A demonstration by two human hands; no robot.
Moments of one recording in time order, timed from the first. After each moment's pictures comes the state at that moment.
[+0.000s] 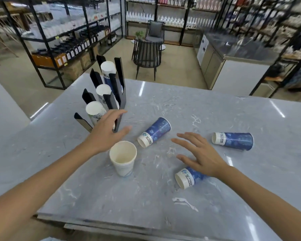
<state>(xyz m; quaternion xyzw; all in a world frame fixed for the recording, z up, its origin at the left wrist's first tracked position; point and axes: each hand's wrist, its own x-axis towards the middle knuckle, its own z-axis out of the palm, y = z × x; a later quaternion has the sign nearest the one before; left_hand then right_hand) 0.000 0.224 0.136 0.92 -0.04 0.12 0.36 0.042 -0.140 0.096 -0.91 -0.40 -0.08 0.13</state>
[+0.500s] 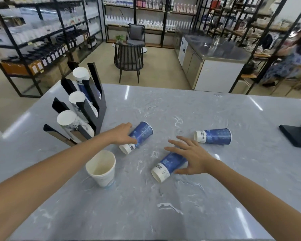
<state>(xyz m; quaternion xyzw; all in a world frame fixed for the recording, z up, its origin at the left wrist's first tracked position) 0.117 0.144 0.101 0.97 -0.06 -0.16 0.19 0.080 -0.194 0.064 -0.93 -0.37 0.05 -0.02</state>
